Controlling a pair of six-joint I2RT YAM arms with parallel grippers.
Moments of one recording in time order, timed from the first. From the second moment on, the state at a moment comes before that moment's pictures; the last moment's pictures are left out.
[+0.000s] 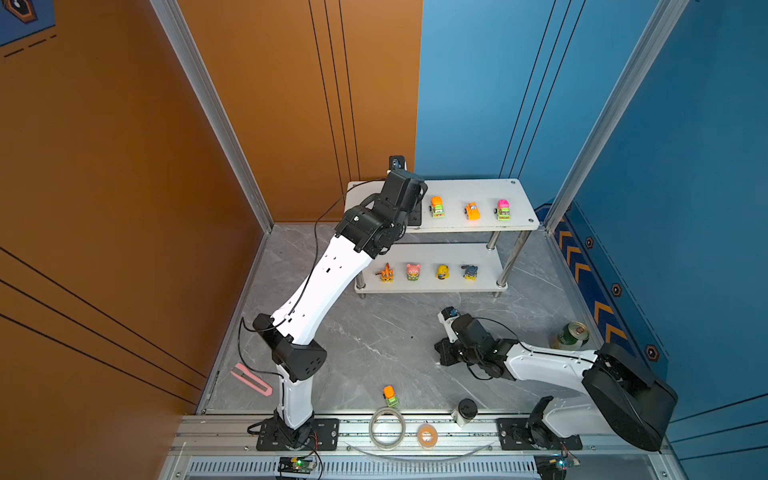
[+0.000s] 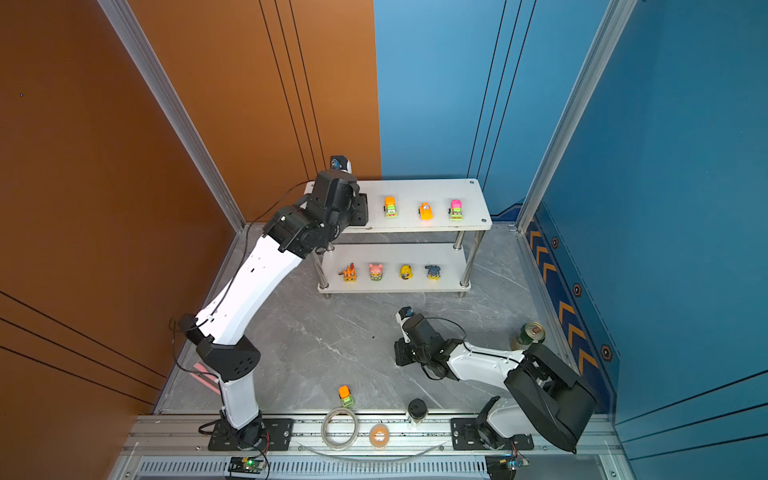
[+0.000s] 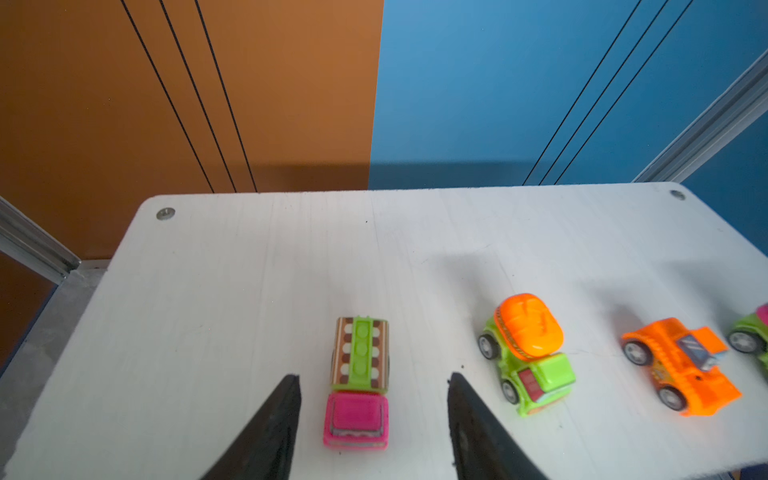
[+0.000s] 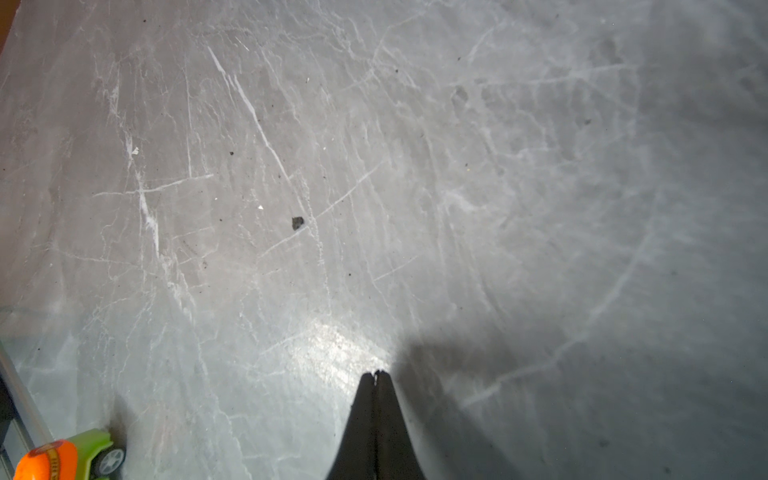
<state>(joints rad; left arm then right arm) -0.74 1.88 2.37 -0.94 -0.52 -0.37 0.78 1.37 0.46 0.06 -0.09 0.51</state>
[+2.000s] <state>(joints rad) -0.74 0.69 0.66 -0.91 -0.41 -0.78 1.25 1.82 1.06 -0.20 0.05 0.44</state>
